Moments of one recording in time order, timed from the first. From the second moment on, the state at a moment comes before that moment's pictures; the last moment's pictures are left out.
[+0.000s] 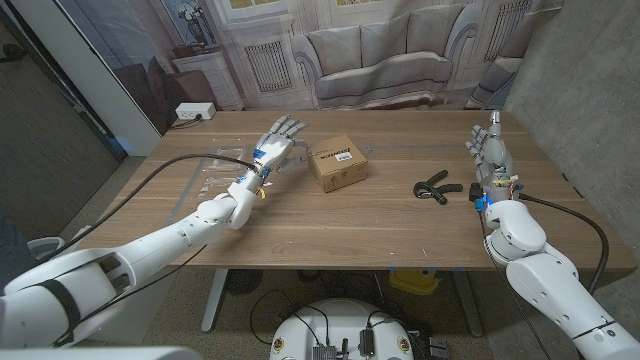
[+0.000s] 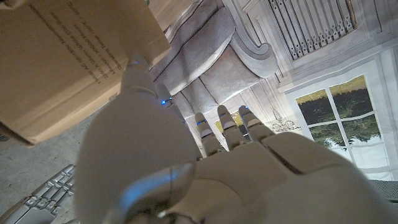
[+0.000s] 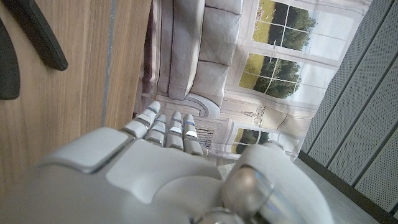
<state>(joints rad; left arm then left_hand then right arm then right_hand) 0.54 0.67 0.92 -1.18 0.90 -0.03 0.92 1.21 0.11 -0.09 -0.13 0.28 0.90 -0.23 0.30 0.21 0.27 -0.21 0.22 0.19 0.14 -0.04 0.21 0.18 0.02 0.04 0.21 0.18 -1.37 -0.57 -0.04 -2.02 0.59 0.12 -0.47 0.29 0.03 -0.11 0.09 0.22 0.22 0.09 0.19 0.18 0.19 0.11 0.21 0.18 0.08 0.07 0.18 0.18 0.18 -0.03 0.22 0.18</state>
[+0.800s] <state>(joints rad) 0.50 0.63 0.97 -1.12 0.89 -0.05 0.93 1.22 0.12 -0.09 -0.12 0.27 0.93 -0.22 0.30 0.21 0.28 -0.21 0.22 0.19 0.16 -0.04 0.21 0.18 0.02 0.04 0.21 0.18 -1.38 -0.58 -0.03 -2.01 0.60 0.12 -0.46 0.29 0.03 -0.12 0.09 0.22 0.22 0.09 0.19 0.18 0.19 0.11 0.21 0.18 0.08 0.07 0.18 0.18 0.18 -0.03 0.22 0.18</state>
